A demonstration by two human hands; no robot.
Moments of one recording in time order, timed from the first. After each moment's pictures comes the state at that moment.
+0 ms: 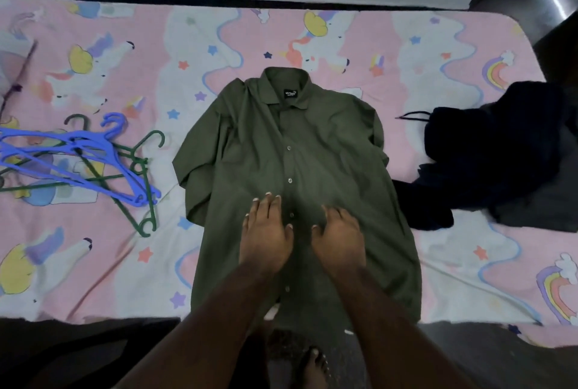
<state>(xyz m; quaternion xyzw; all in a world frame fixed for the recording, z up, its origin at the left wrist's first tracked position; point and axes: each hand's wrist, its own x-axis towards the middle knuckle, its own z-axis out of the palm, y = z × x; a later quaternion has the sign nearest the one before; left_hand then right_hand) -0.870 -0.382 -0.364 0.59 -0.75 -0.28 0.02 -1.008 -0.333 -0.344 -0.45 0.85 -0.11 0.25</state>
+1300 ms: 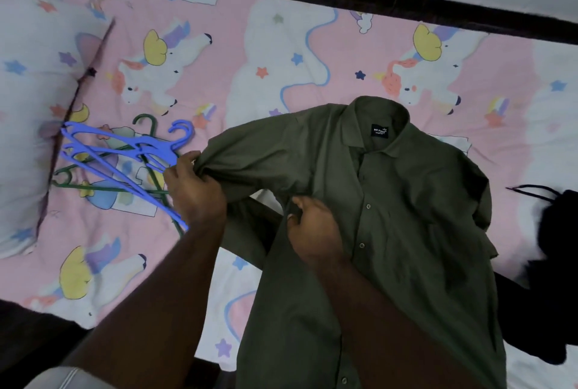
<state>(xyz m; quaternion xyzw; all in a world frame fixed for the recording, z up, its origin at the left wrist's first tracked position) -0.708 -0.615 -0.352 0.84 -0.41 -0.17 0.32 -0.887 -0.546 -0.367 -0.56 0.73 -0.16 0.37</state>
